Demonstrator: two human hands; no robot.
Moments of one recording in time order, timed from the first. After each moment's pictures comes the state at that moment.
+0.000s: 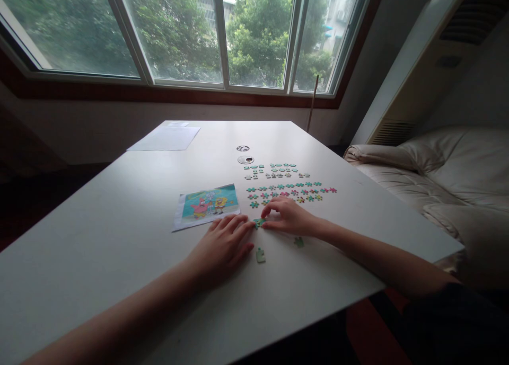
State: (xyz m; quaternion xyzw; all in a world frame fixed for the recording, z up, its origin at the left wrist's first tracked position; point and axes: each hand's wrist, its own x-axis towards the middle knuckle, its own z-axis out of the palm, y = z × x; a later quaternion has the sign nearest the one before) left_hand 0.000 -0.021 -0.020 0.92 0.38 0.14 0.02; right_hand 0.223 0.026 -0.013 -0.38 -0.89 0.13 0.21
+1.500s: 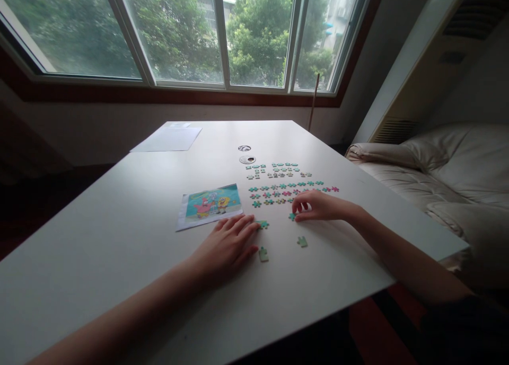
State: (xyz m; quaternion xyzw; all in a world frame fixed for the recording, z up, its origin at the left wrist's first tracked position) left_hand -0.001 -0.021 -0.017 0.93 0.36 0.10 0.03; right_hand 0.289 0.035 0.016 -0.39 -0.89 0.21 0.08
